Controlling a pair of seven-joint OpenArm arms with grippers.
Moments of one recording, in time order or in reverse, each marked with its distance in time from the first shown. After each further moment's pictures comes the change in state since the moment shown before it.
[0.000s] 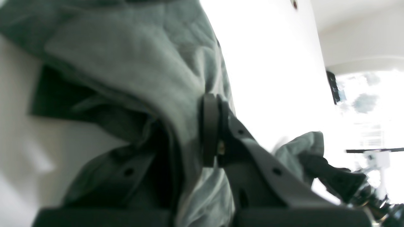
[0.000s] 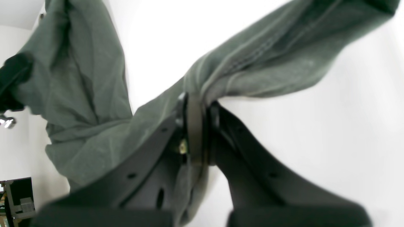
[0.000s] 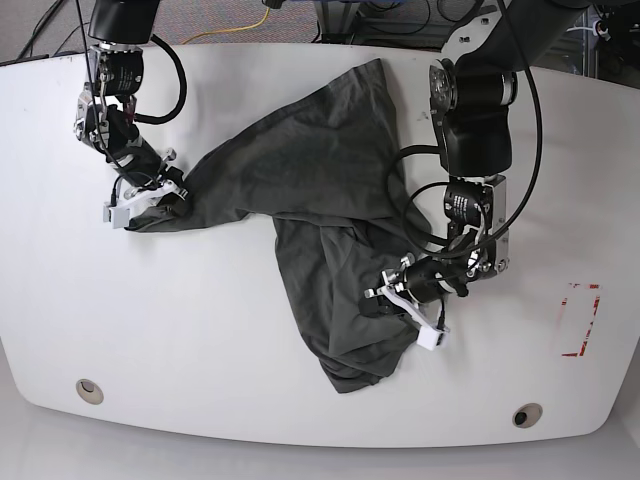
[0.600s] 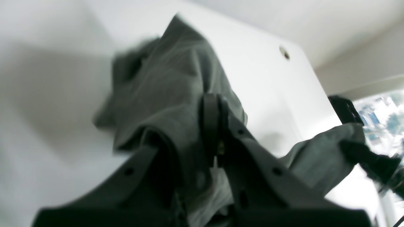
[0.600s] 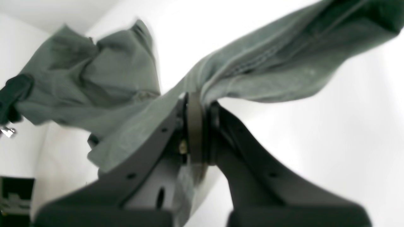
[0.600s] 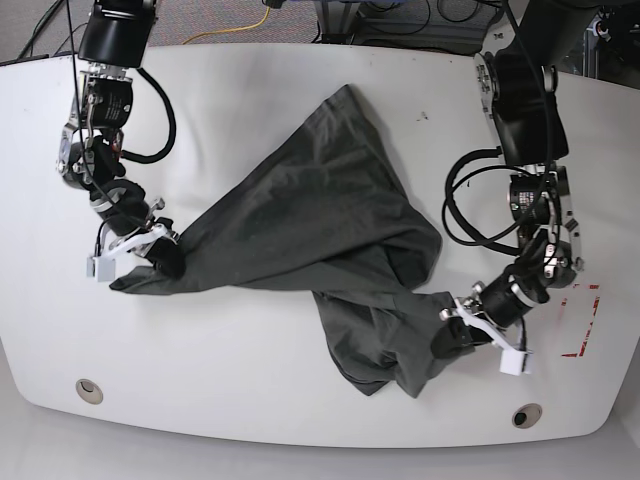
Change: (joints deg) left arm 2.3 -11.4 0.2 16.5 -11.2 0.0 0.5; right arm 7.3 2.2 -0.1 9.1 0.0 0.5 -1.2
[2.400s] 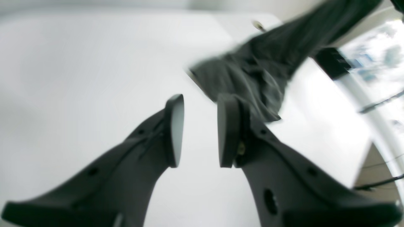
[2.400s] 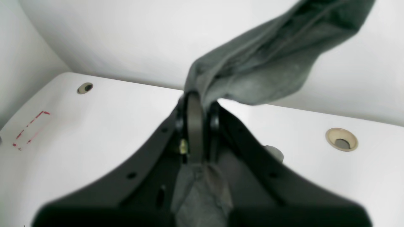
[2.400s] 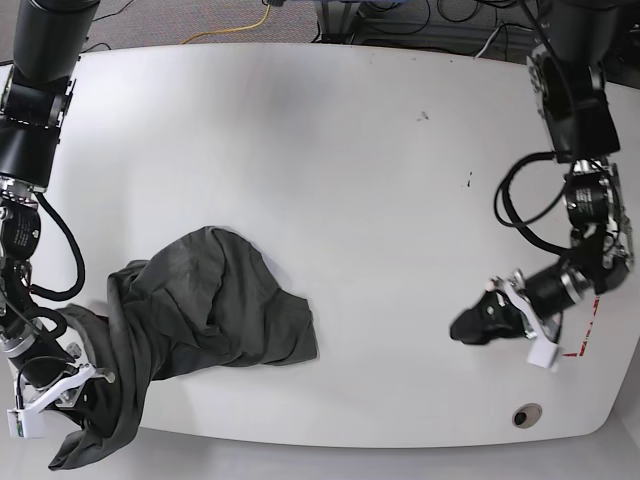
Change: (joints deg) left arm 2.6 -8.7 1.1 4.7 -17.0 -10.0 14.2; right arm 32.0 19.5 -13.5 -4.7 0.3 2.6 -0.2
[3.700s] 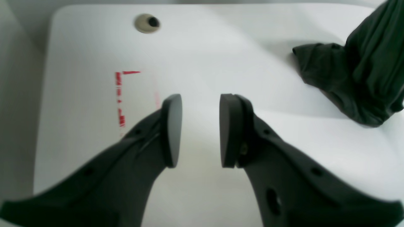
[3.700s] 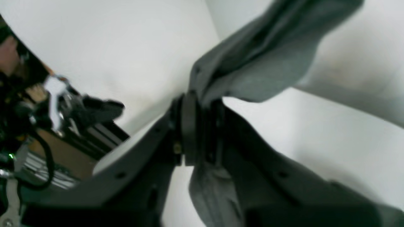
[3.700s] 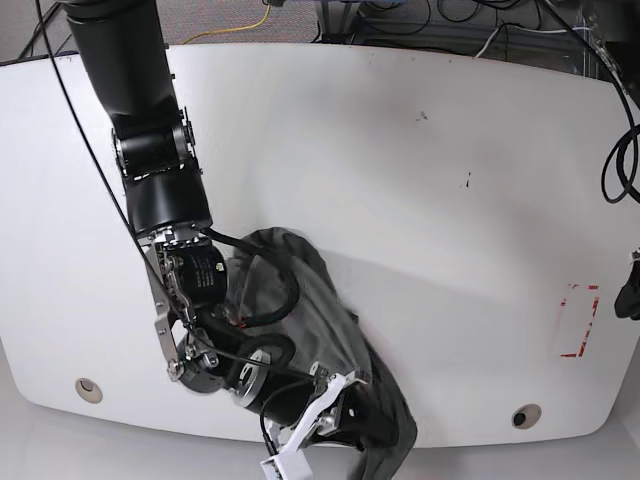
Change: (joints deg) left arm 7.8 -20.7 -22.1 2.8 3.8 -4.3 1.1; right arm 9.3 -30.6 -21.2 -3.8 4.4 -0.6 1.4
